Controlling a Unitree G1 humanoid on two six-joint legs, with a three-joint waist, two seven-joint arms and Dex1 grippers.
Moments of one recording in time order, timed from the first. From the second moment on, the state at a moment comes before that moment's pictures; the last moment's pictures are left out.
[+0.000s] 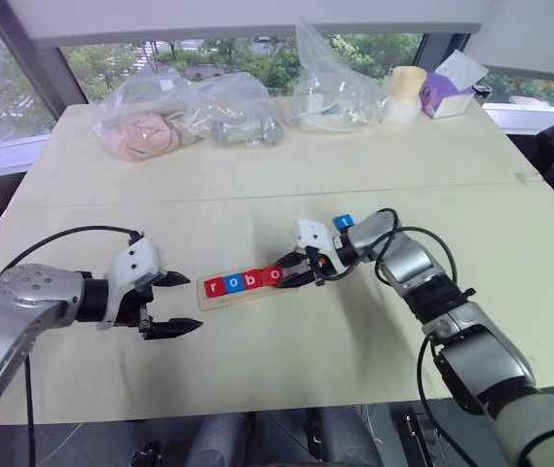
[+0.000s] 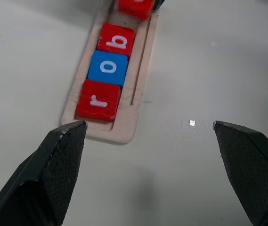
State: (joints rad) left arm -0.11 1.04 0.08 -0.45 -0.56 0.72 -1.04; right arm -0.84 -0.39 0.42 0.53 0.07 0.16 1.33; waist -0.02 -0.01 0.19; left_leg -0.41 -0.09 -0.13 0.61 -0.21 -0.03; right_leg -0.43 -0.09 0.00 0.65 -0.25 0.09
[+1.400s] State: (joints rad) left arm -0.26 0.90 0.13 -0.42 -0.63 0.75 -0.93; right arm -0.50 -0.22 -0.14 0.01 0.11 0.76 0.37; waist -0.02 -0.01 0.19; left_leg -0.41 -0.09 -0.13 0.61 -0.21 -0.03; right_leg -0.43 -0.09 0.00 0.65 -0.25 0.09
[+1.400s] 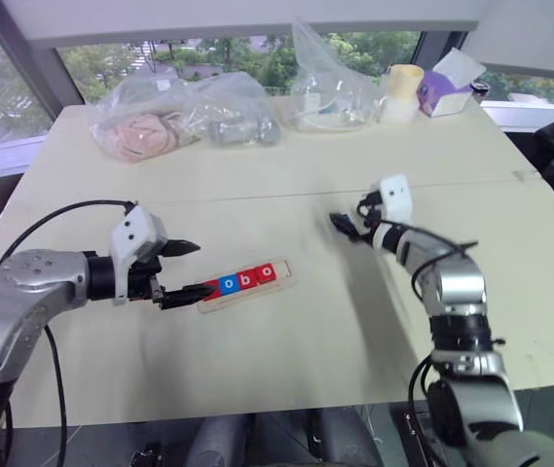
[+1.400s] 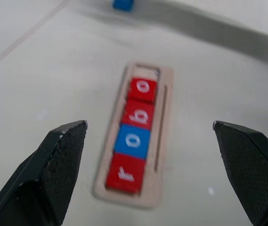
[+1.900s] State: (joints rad) left arm -0.39 0.86 0.06 -0.28 -0.56 0.67 -0.96; right arm -0.55 -0.17 -0.06 0.23 0.04 0.56 0.18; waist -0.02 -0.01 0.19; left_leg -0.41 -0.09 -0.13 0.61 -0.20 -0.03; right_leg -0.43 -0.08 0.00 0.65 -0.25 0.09
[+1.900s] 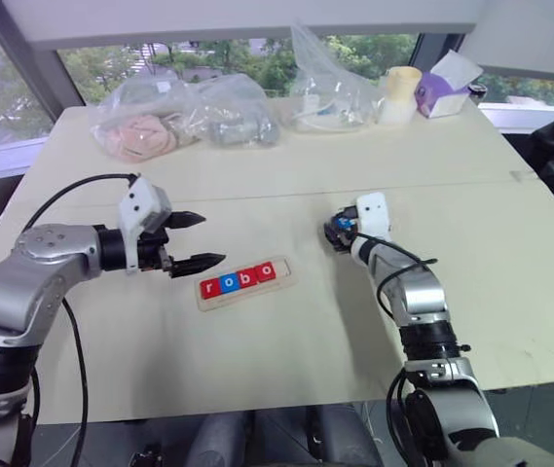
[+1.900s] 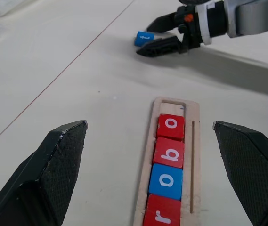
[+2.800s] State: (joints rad) left arm -0.36 0.84 0.02 -0.28 -0.55 0.65 -0.99; right arm -0.21 0.02 -0.03 -0.67 0.09 1.38 0.02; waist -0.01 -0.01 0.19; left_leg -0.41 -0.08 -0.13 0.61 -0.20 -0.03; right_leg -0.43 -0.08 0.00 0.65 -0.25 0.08
